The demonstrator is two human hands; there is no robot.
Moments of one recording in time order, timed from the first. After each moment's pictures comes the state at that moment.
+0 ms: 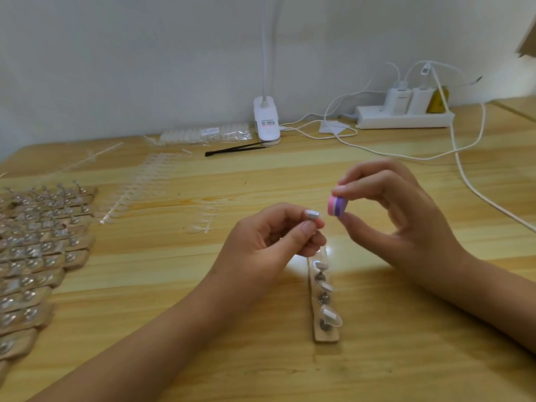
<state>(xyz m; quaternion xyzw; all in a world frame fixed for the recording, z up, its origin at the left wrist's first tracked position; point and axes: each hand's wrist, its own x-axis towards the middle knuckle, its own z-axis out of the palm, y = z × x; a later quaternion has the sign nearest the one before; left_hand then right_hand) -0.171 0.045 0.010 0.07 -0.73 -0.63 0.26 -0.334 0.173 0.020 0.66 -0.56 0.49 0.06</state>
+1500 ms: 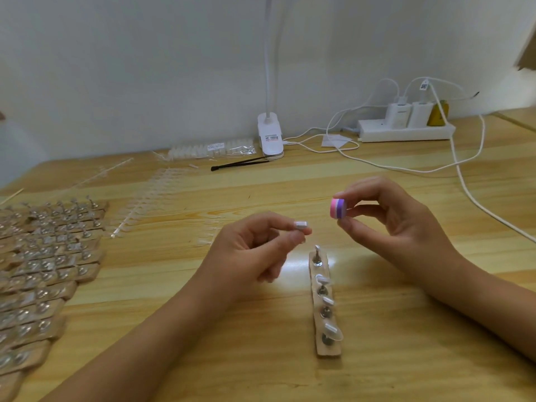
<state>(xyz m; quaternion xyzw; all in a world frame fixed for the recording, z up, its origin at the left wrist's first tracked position) -0.160 0.025 0.022 0.09 -0.76 -0.60 0.24 -0.341 0.168 0.016 0.56 -0.57 0.59 -0.08</state>
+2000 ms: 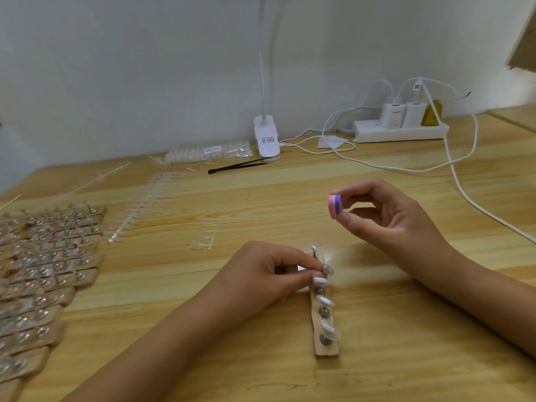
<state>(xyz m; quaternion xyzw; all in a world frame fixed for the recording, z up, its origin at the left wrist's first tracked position) -0.168 0.028 0.014 0.10 -0.89 -0.44 0.11 -0.344 0.167 0.020 0.51 -0.61 0.59 -0.14</state>
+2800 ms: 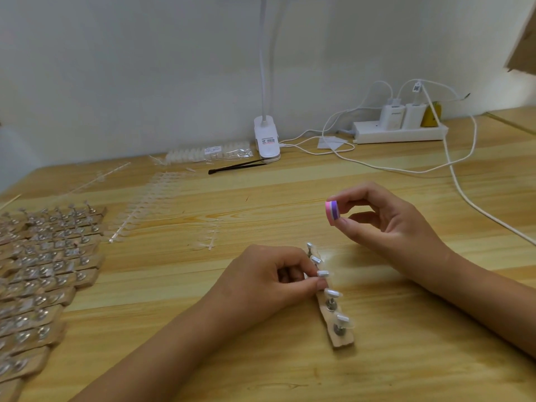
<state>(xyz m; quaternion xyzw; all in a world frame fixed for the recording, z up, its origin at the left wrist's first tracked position) -0.165 0.034 0.010 0.11 -0.89 -0.41 0.13 -0.343 0.168 0.019 0.52 -0.63 0.57 -0.13</state>
